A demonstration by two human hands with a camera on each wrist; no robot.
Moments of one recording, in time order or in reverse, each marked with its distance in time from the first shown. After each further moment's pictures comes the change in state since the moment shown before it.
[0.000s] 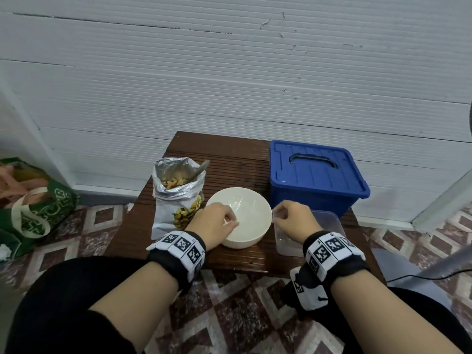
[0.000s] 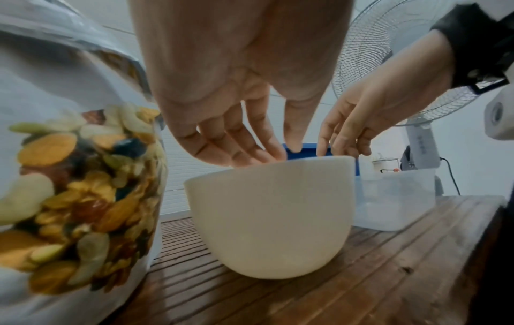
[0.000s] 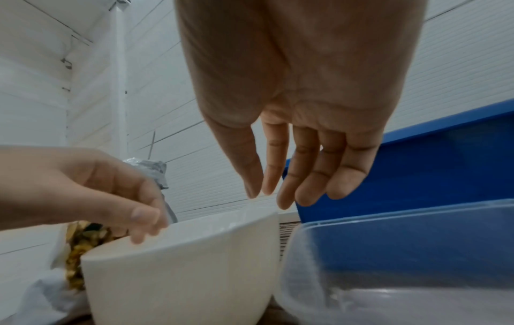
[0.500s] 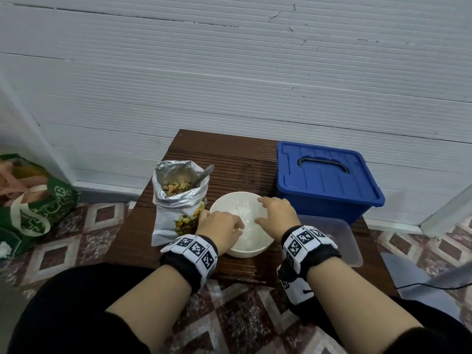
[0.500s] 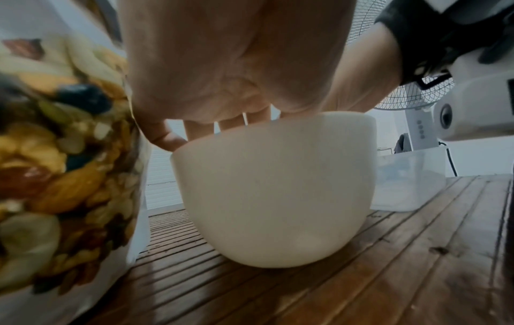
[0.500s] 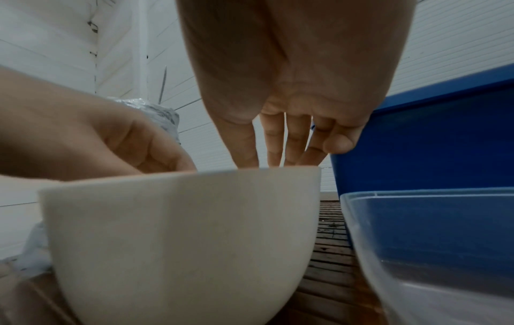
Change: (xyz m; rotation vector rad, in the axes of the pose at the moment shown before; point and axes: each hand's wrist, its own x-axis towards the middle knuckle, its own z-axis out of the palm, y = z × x) left_hand 0.024 -0.003 0.013 0.245 -0.074 -0.042; right_hand 0.043 -0.031 0.030 -0.258 -0.027 -0.118
